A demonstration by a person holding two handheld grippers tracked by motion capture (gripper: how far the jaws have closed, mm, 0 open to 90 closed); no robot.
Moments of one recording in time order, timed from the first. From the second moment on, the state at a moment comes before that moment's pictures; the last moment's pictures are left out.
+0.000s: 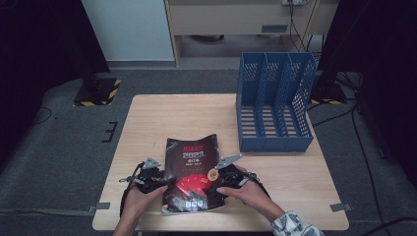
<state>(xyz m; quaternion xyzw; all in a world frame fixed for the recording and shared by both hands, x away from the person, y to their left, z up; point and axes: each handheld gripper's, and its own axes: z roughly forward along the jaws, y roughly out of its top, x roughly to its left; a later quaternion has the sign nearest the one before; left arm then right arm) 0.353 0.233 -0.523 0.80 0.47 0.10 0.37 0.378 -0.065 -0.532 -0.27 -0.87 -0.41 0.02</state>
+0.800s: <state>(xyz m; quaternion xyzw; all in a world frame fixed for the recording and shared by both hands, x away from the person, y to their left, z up) 0.363 0.213 -0.524 0.82 0.44 0.12 0.36 0.386 -0.080 -0.530 -0.29 -0.87 -0.41 0.00</state>
